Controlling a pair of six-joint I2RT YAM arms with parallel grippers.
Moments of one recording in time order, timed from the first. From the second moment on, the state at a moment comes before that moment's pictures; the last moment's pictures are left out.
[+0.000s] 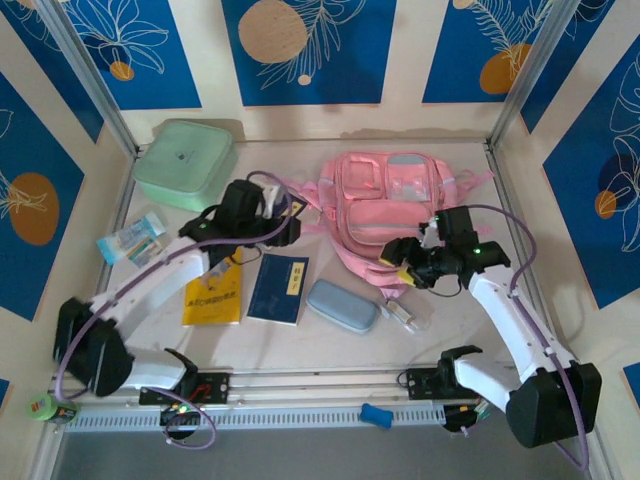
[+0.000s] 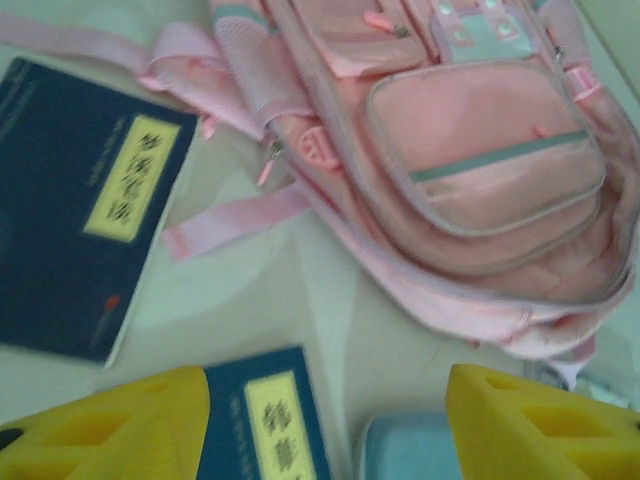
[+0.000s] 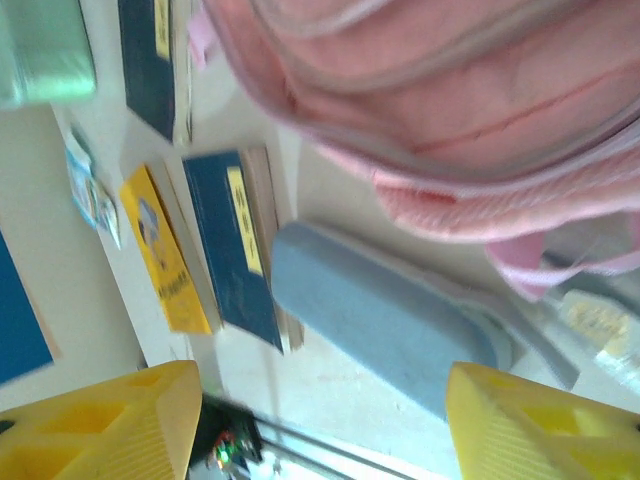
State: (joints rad) left arm -0.57 1.30 1.06 -0.49 0.12 -0.35; right arm 0.24 1.03 0.84 -0.85 -0.54 0.77
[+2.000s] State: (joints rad) left arm -0.09 0.93 0.52 -0.72 0.22 -0.68; right arm 0.87 1.71 1.26 -0.68 -0.27 0.76
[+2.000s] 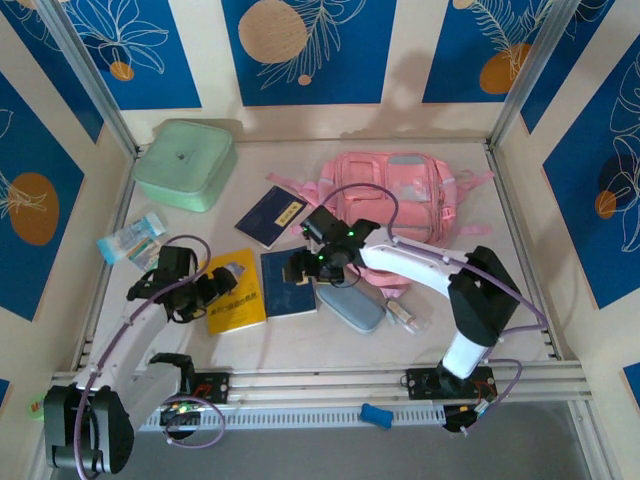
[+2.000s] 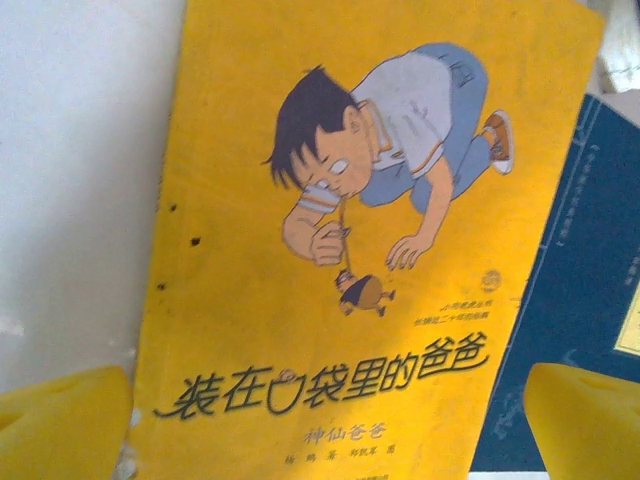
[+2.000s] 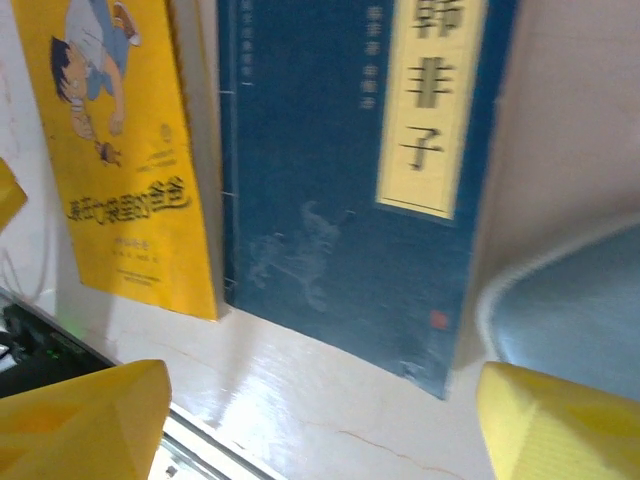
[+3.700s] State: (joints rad) left arm -0.03 1.02 0.42 -0.61 0.19 -0.67; right arm 1.01 2.34 1.94 -0.84 -0.31 0.76
